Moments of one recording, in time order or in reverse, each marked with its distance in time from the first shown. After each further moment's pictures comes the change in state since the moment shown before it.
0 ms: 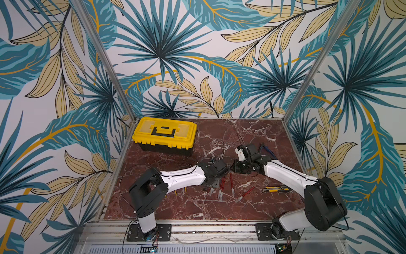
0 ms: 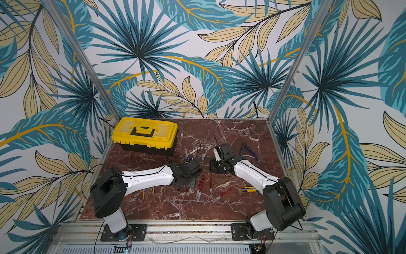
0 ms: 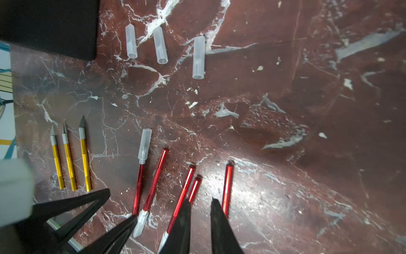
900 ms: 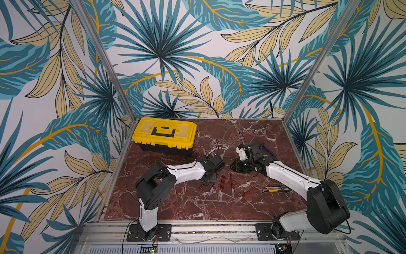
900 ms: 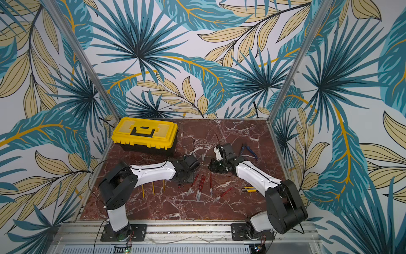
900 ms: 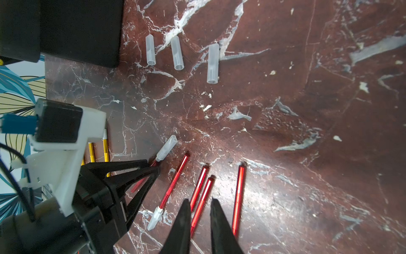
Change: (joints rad) left arm 0.101 0.089 0.002 0.089 0.046 -0.042; right arm -0.012 -0.014 -0.008 0.043 -0.061 0.023
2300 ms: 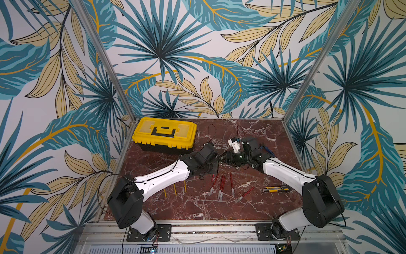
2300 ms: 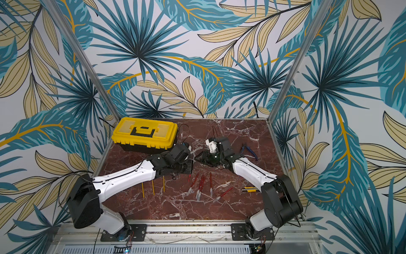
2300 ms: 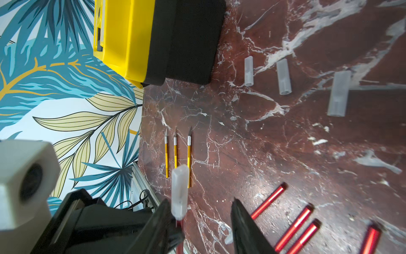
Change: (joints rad) left arm 0.026 -0.317 -0.010 0.085 0.137 0.187; right arm 0.026 0.079 0.078 0.251 -0.299 0.191
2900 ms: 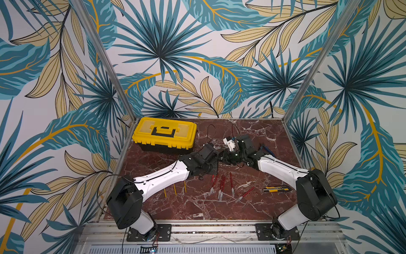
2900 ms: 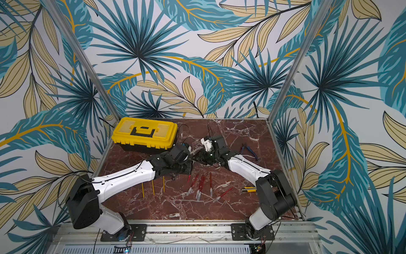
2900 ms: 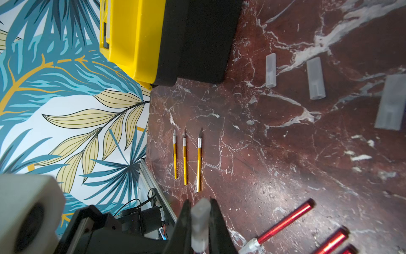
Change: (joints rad) left arm 0.001 -0.011 -0.012 0.002 0.013 0.014; right arm 0.034 0.066 0.057 0.025 -0.021 0.036
